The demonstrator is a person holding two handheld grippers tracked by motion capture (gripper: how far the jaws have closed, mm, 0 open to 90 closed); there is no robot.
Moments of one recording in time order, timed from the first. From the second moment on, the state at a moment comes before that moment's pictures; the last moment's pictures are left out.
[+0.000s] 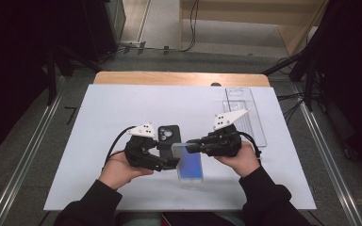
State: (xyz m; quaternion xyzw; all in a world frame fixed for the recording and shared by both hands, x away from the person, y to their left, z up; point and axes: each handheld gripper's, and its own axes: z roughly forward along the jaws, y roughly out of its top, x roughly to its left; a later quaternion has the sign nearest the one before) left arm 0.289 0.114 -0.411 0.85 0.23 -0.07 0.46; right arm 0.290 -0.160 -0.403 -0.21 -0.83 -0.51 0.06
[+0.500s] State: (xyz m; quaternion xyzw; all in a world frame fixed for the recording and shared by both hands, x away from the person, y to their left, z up) left arm 0.292 0.113 -0.409 0.87 0.16 -0.08 0.47; right arm 0.289 -0.154 -0.404 -0.16 -0.83 -0.53 0.09
